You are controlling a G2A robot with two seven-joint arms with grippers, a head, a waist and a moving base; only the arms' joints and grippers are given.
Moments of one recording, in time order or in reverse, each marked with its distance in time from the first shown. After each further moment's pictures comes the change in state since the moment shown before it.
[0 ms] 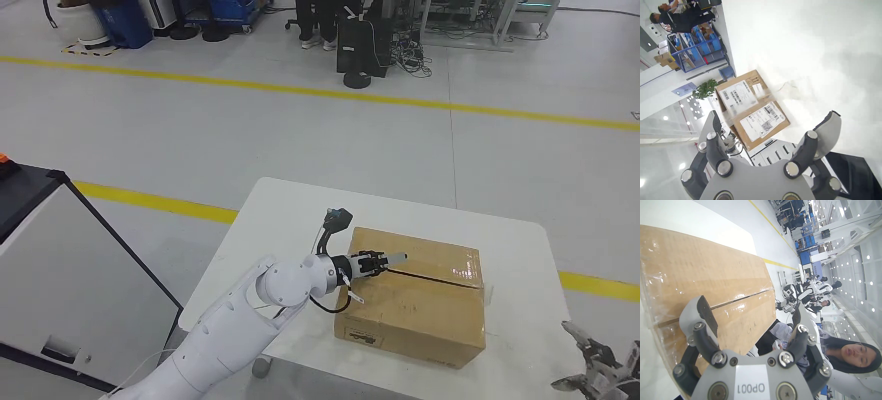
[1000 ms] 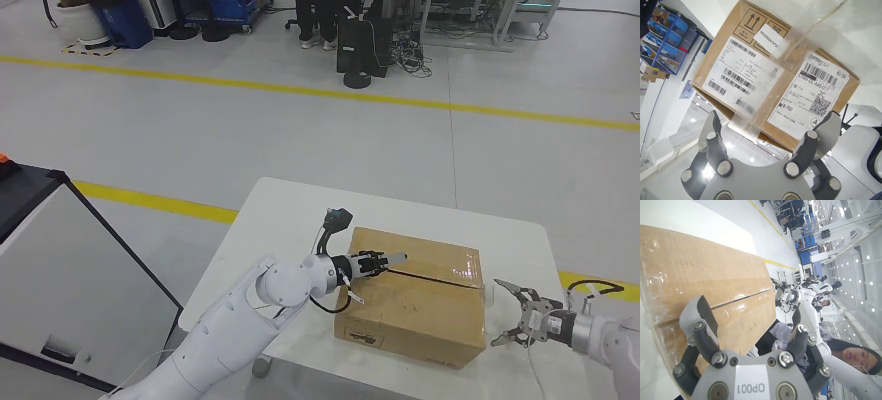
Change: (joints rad) left arm 0.000 0.000 0.000 0.000 0.000 0.000 0.000; right arm 0.474 0.173 -0.434 0.212 0.279 0.574 -0.080
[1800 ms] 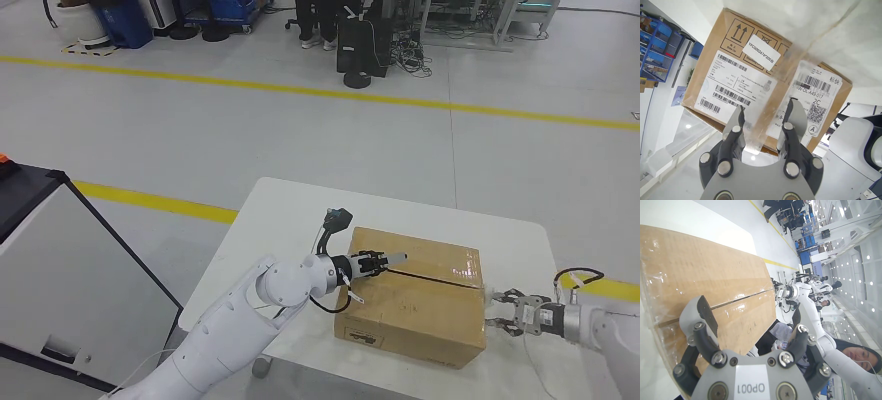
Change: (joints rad) left arm 0.000 0.000 0.000 0.000 0.000 0.000 0.000; right arm 0.158 0.118 -0.261 0.165 0.089 -0.041 0.040
